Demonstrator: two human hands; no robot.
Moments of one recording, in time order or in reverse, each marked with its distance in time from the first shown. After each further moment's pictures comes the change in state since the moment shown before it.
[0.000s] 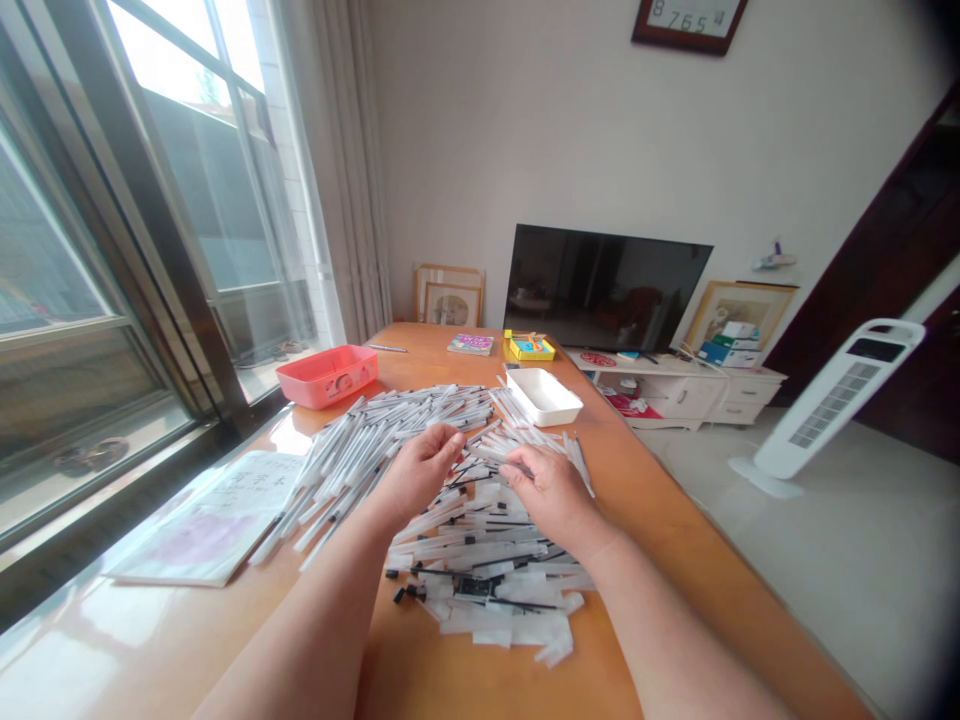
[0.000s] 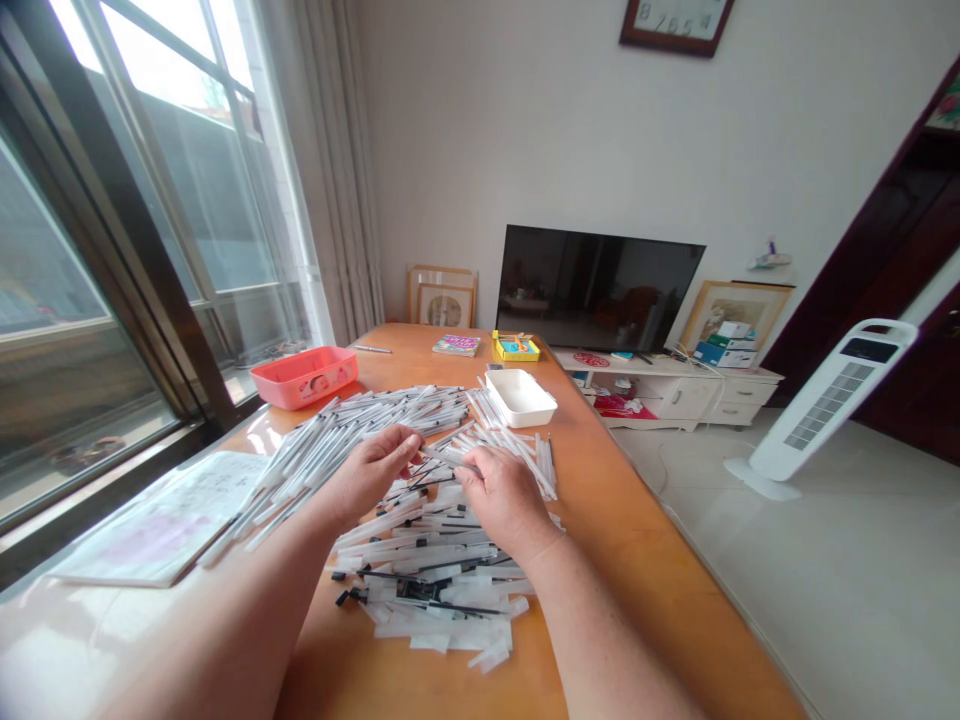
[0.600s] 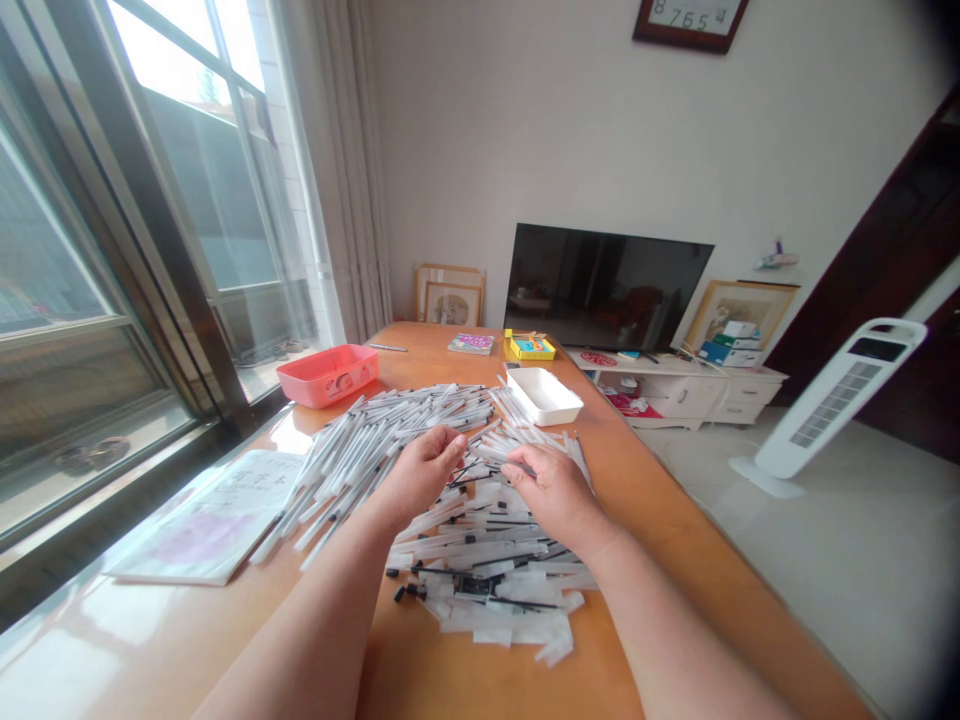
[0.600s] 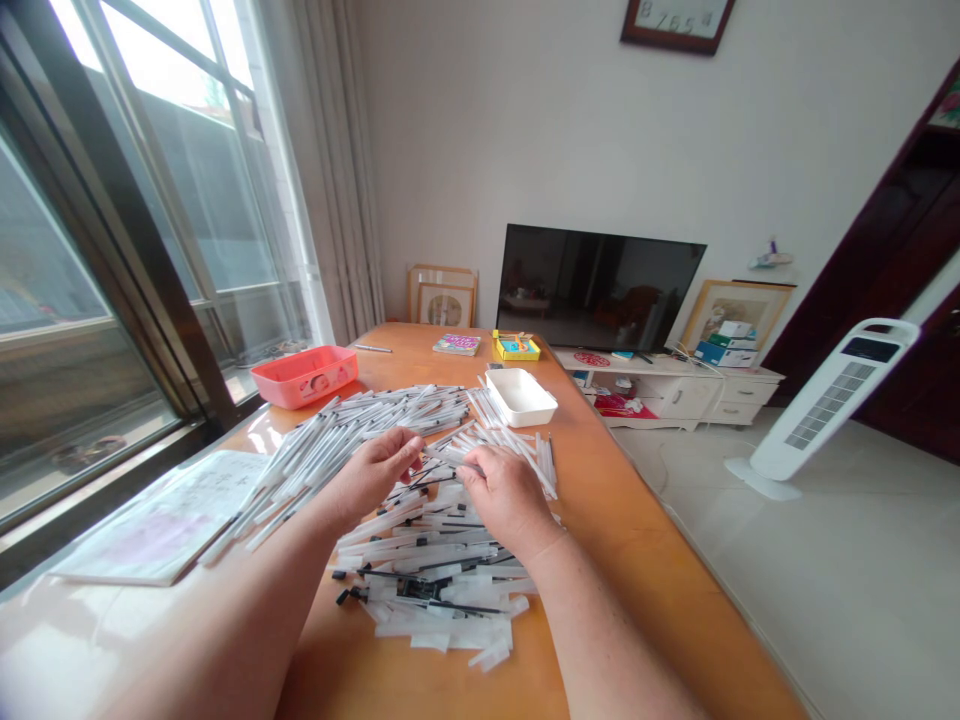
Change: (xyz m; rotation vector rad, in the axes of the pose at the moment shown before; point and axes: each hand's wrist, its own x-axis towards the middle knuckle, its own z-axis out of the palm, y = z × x) left_hand -0.002 0.006 0.002 0.051 -0.007 -0.071; right_hand 0.002 0.002 -0.003 -0.004 -0.012 -0.010
